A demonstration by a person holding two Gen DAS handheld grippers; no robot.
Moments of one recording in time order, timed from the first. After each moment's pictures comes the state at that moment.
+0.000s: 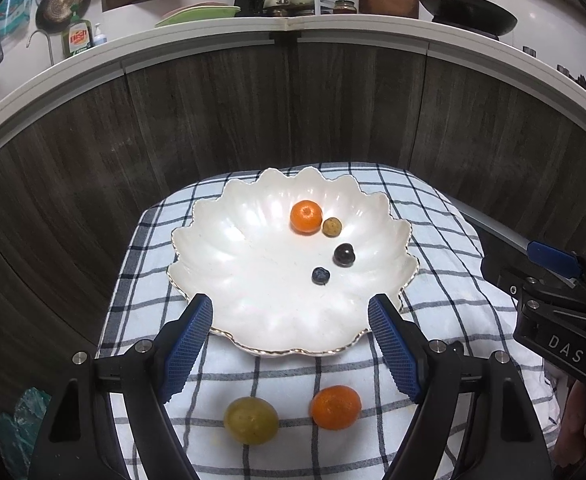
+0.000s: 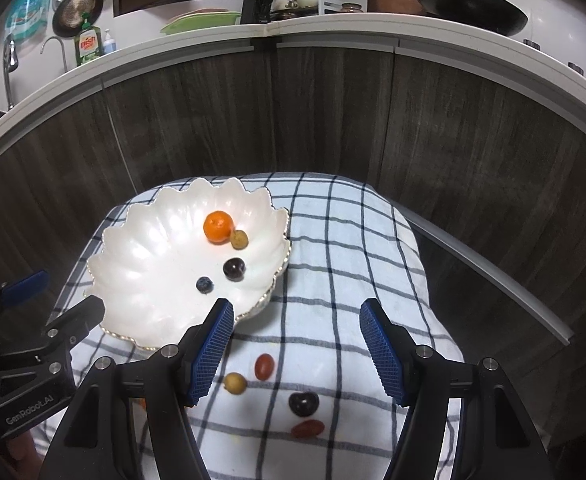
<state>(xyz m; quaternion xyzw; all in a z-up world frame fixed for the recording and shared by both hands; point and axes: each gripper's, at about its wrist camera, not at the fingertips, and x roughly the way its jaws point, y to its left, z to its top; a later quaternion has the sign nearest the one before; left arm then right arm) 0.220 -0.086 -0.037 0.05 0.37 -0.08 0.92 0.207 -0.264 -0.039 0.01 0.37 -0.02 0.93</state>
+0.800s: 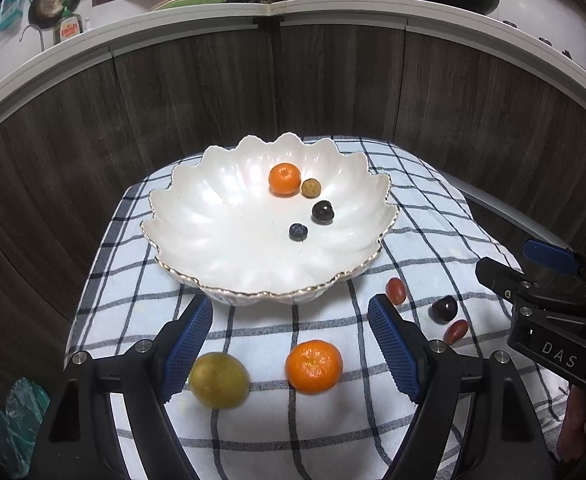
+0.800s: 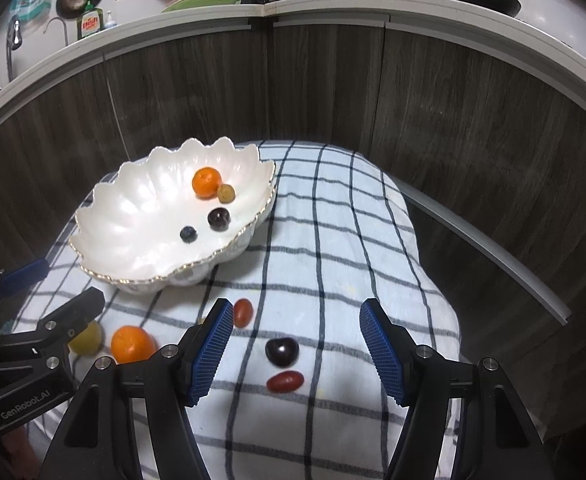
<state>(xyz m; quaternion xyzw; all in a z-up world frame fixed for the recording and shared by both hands) 0.186 -0.100 -0.076 0.06 0.38 -0.10 0.92 0.173 -0.274 -0.078 -0.01 0.38 -0.02 0.92</state>
